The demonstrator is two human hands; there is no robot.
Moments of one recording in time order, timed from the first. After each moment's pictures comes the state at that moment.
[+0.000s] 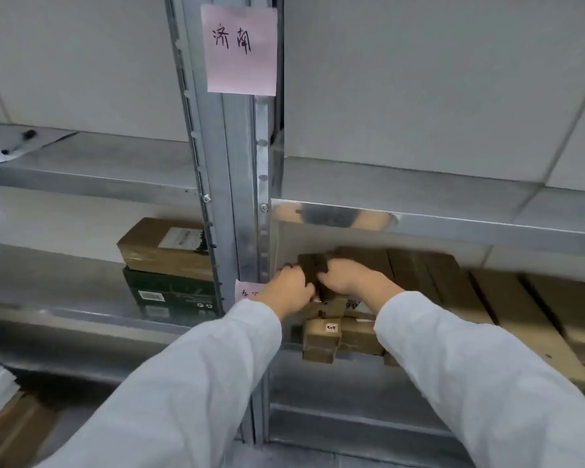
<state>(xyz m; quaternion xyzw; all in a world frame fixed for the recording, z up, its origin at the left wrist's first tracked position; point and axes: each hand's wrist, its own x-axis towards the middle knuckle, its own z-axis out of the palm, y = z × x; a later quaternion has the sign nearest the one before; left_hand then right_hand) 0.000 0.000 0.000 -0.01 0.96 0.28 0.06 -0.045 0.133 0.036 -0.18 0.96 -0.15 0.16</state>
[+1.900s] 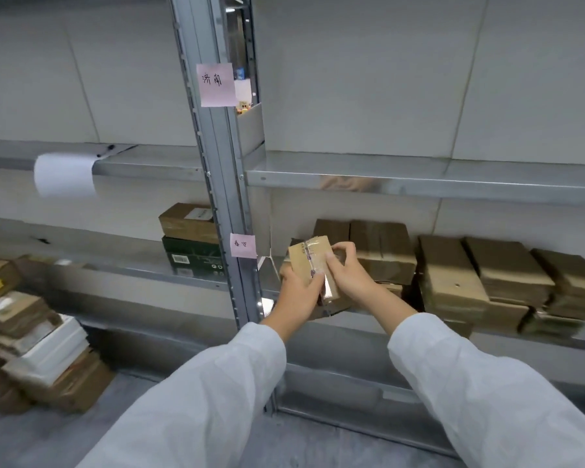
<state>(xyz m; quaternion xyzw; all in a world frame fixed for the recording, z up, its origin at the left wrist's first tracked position) 0.212 0.173 0.016 -0.16 0.79 0.58 -0.07 0.153 0.289 0.042 -0.12 0.82 -0.55 0.11</state>
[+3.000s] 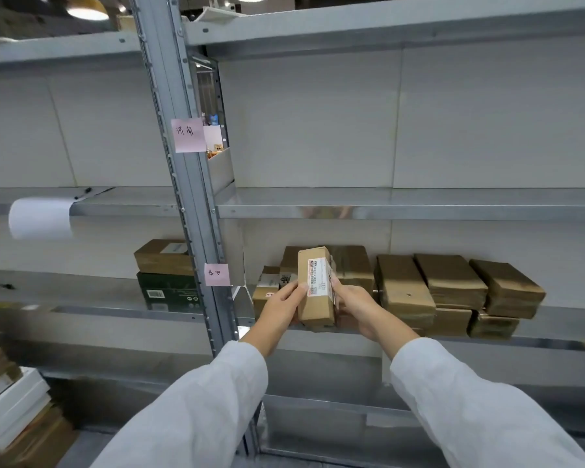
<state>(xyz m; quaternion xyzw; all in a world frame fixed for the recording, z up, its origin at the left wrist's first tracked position) 0.242 0.206 0.037 -0.05 0.71 0.70 -0.01 0.191 0.368 0.047 0.01 0.75 -0.64 0.17</state>
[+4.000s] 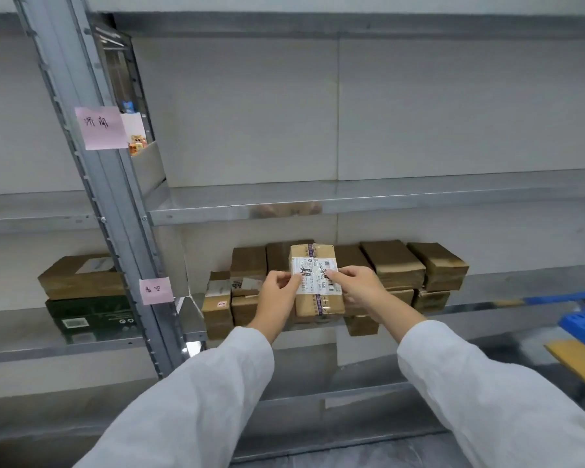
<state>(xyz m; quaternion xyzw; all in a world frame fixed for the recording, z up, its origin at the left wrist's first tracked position) 0.176 0.256 0.037 -0.03 0.73 0.69 -0.06 0.179 0.430 0.070 0.05 0.78 -0.62 0.02</state>
